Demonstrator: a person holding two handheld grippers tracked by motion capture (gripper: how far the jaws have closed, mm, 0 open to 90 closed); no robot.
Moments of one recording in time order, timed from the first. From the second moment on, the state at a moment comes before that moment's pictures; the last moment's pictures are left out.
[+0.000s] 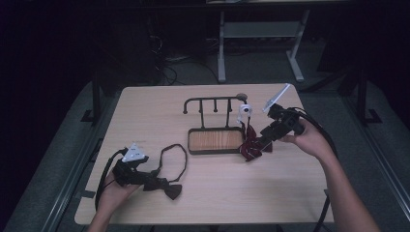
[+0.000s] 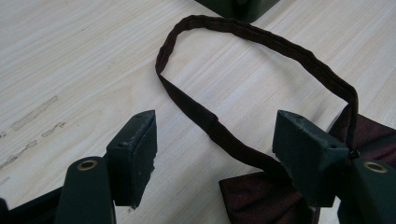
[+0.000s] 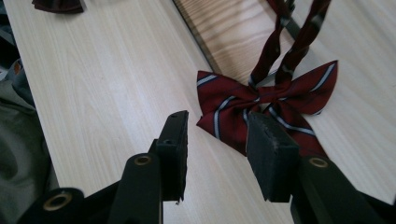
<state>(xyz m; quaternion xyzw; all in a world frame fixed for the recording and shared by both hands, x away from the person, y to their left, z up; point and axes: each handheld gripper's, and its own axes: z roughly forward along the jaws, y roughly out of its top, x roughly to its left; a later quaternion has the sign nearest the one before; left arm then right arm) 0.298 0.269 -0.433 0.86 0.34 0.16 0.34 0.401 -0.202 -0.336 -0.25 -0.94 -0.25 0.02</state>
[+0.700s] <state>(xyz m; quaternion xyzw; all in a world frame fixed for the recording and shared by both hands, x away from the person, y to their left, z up) 0.298 0.267 -0.435 0.86 0.34 0.16 0.34 0.384 -0.210 -0.365 -0.25 -0.93 -0.26 0.03</state>
